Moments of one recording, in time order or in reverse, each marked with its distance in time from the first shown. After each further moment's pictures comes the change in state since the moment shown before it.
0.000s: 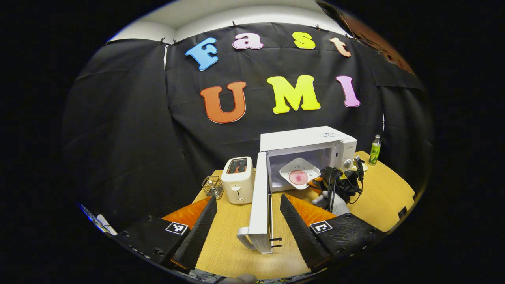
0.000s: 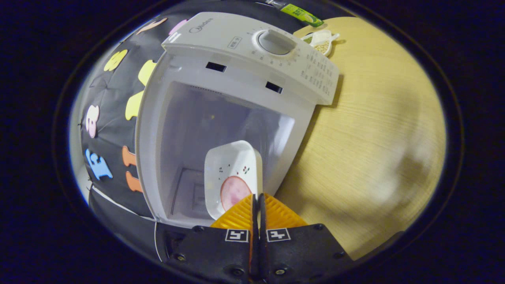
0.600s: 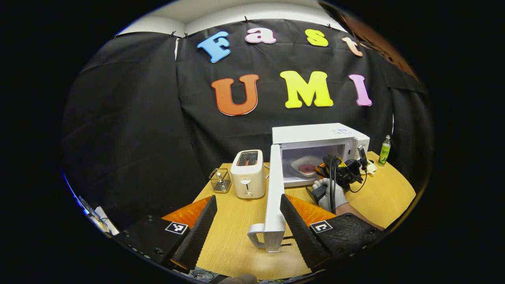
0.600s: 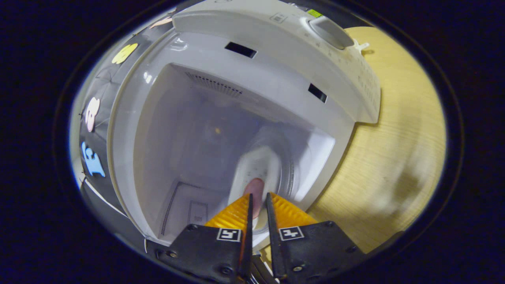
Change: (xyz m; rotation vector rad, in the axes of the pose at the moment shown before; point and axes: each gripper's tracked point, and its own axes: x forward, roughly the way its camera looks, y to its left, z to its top) left arm 0.006 0.025 -0.016 -0.057 0.025 0.061; right arm 0.042 0.019 0.028 -0.083 -0.127 0.014
